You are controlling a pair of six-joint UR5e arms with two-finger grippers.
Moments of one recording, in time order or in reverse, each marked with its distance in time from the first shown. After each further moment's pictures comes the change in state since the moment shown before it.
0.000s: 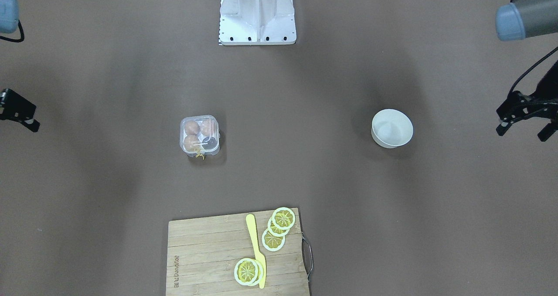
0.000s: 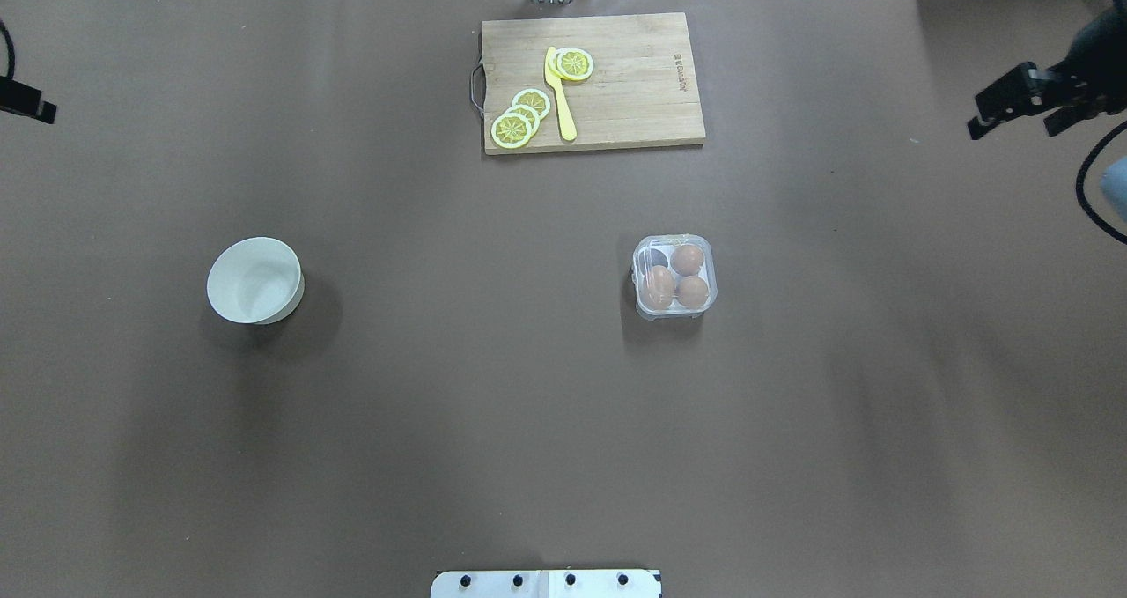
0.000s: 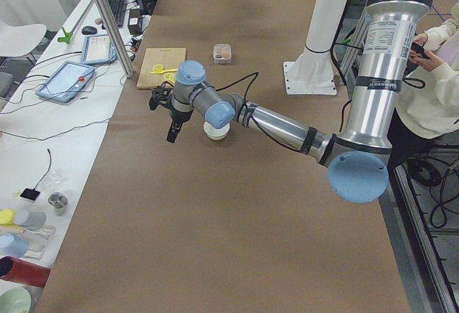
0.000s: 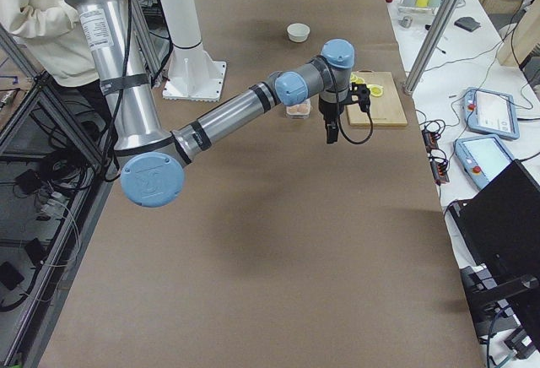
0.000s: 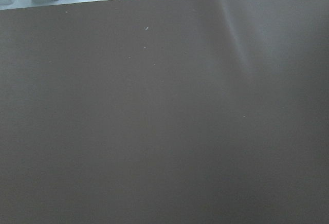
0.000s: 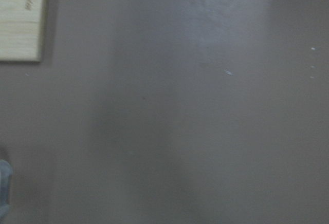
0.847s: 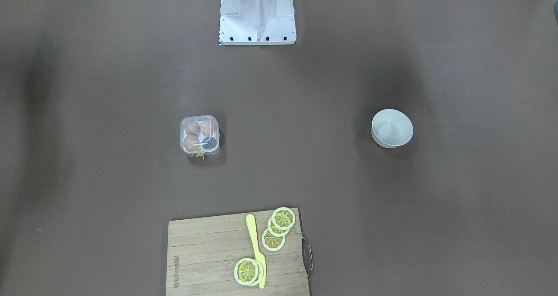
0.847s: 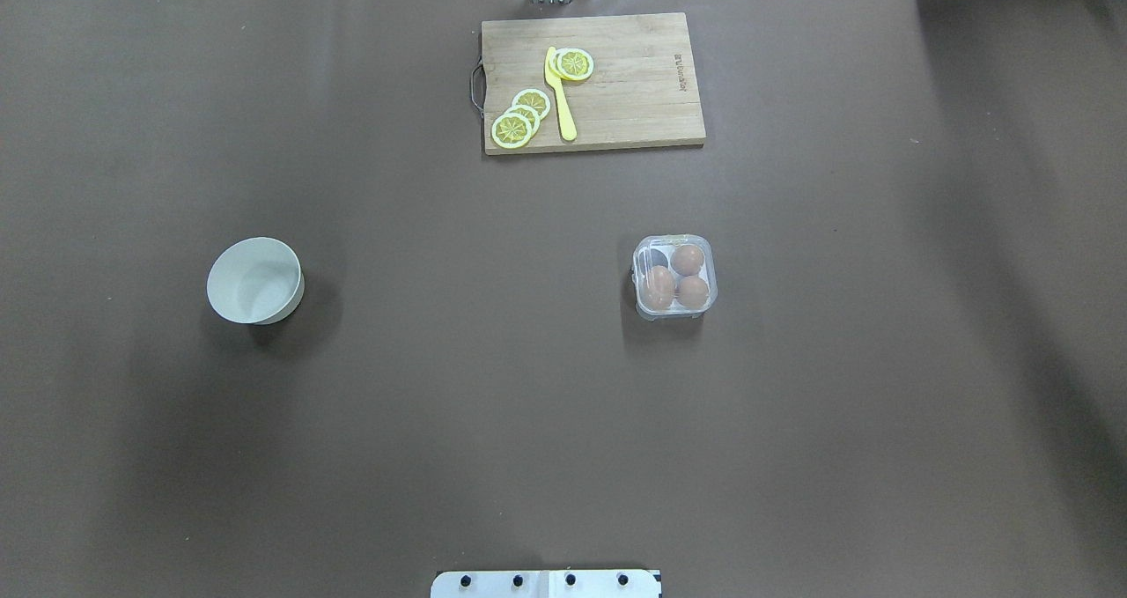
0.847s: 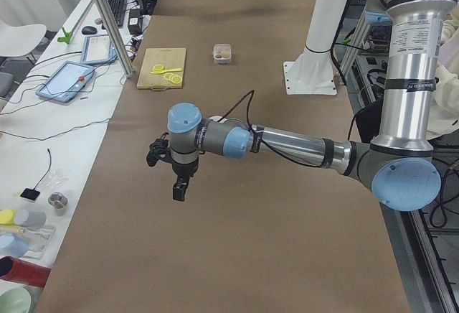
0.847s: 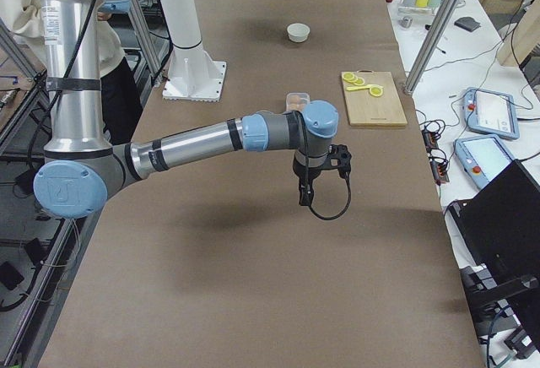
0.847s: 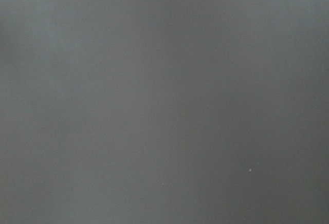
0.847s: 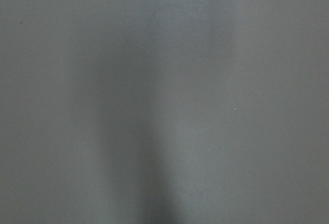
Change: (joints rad) left arm -0.192 0.108 0.068 0.263 -0.023 0.384; right arm 0.210 -0.240 -0.025 -0.078 0.061 -0.349
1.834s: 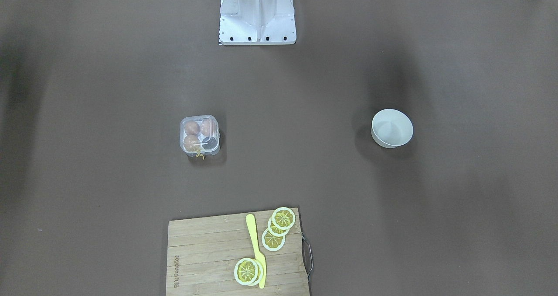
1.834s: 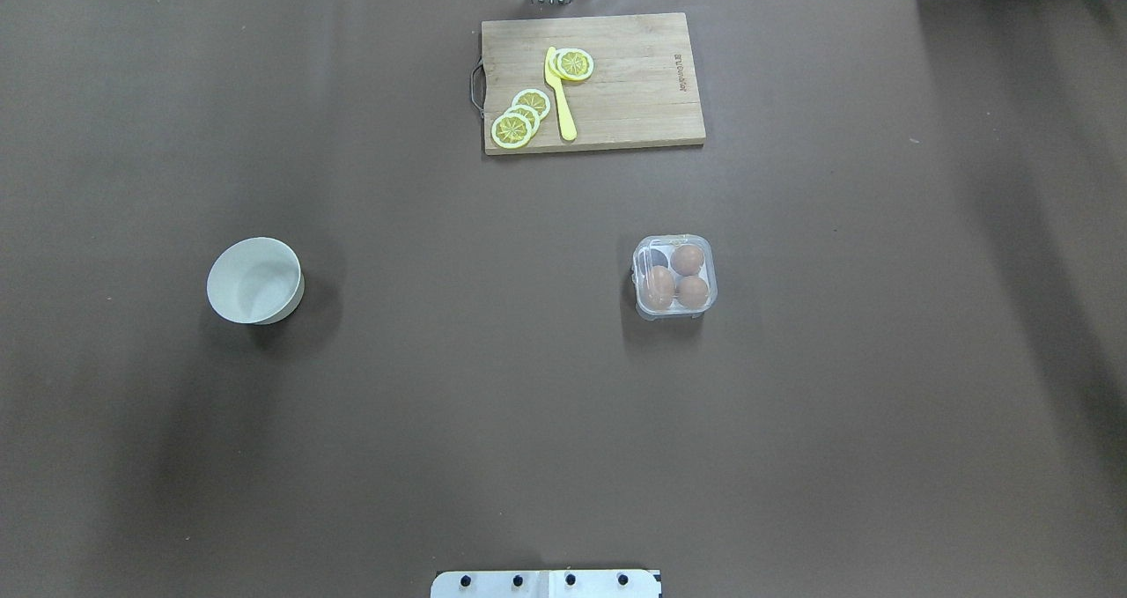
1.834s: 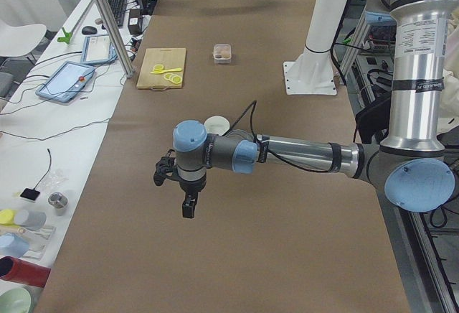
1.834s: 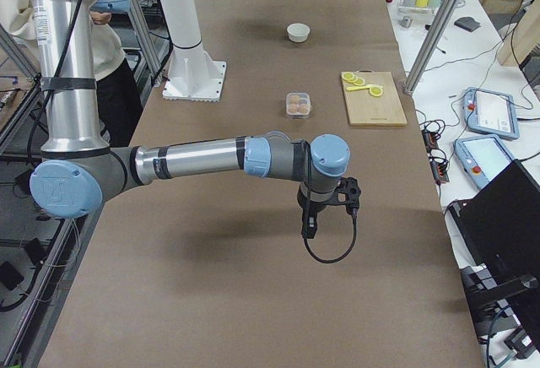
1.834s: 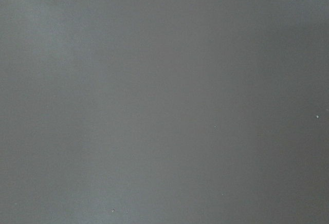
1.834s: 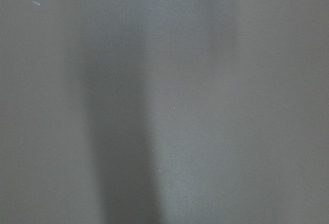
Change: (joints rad) left arm -0.035 0.036 0.029 0.003 -0.001 0.008; right arm 0.108 0.053 -0.150 -0.031 0.013 -0.076
